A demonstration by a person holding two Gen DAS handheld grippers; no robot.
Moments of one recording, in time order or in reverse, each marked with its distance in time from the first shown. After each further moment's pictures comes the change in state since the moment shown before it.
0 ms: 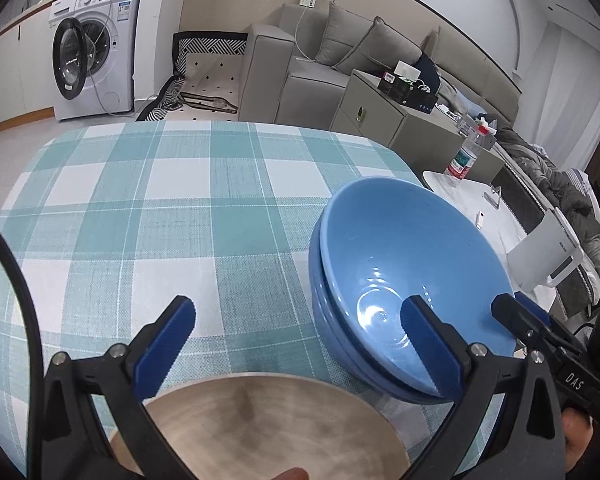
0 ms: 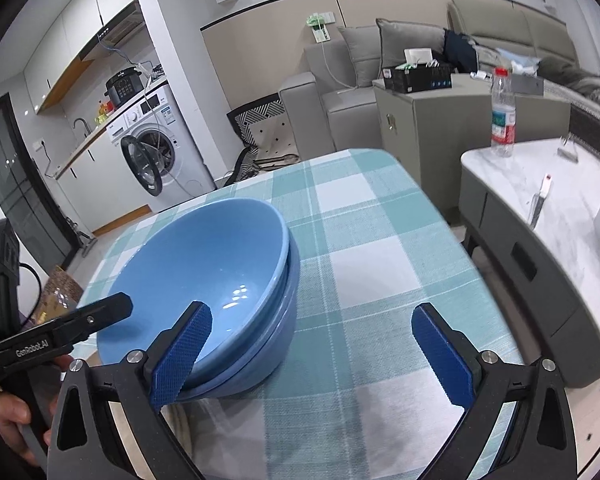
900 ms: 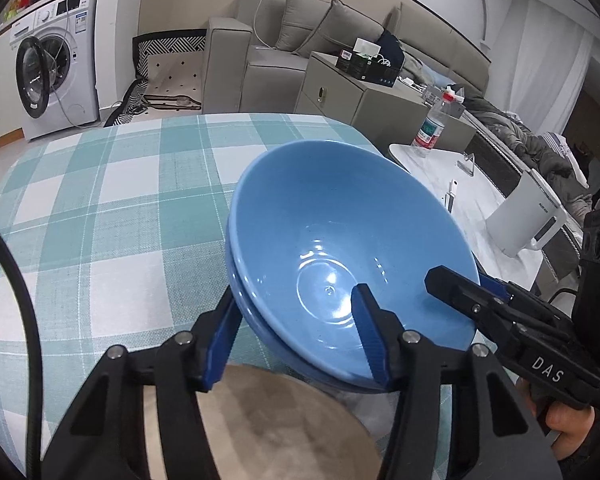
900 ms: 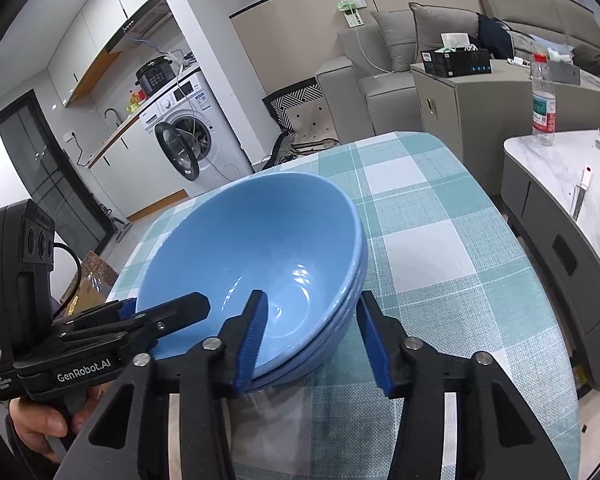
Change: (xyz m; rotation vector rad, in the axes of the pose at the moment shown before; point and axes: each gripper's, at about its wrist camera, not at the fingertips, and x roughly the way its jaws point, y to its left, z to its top) left arm 0.004 -0.036 -0.008 0.116 0.049 -0.069; right arm 0.006 0.022 -0.005 -0.033 0.052 0.129
